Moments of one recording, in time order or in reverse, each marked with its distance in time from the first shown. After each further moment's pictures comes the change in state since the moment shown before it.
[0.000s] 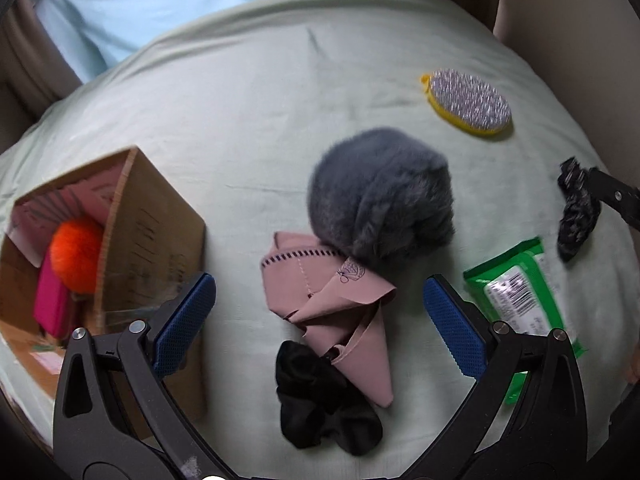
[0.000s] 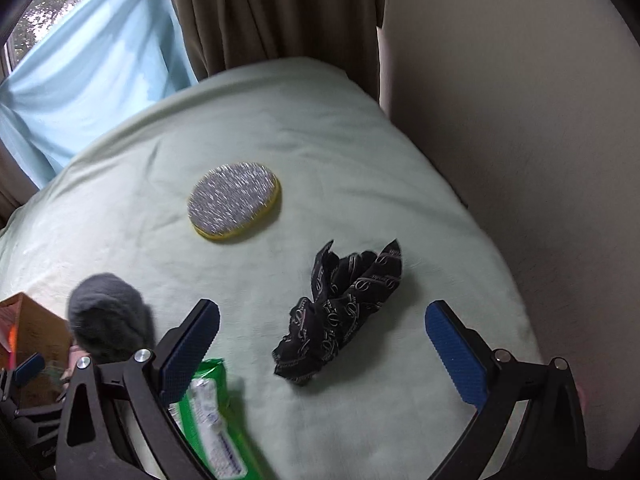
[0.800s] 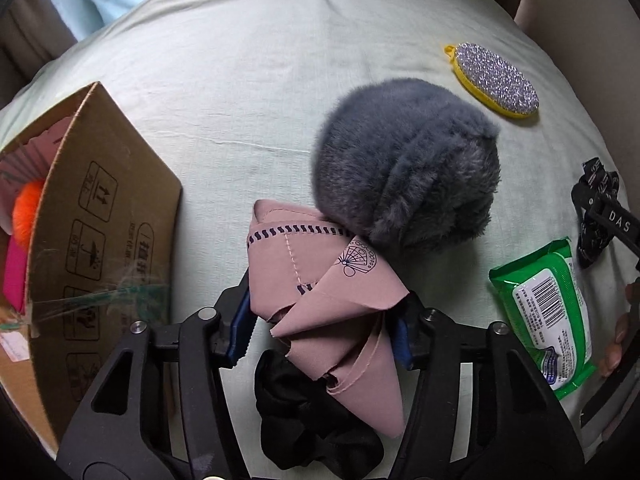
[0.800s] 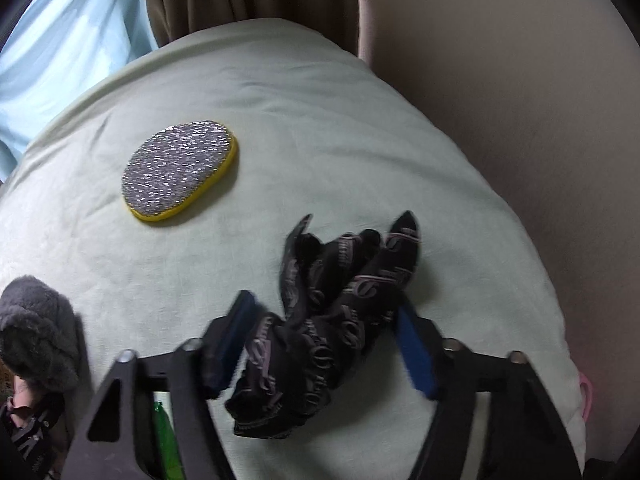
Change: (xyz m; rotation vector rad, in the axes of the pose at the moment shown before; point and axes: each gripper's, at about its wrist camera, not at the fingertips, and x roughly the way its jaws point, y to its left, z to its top) left arm 0.049 0.006 -0.003 -0.081 0.113 -0.033; right arm 0.061 0.000 -0.003 0.017 0.062 -0.137
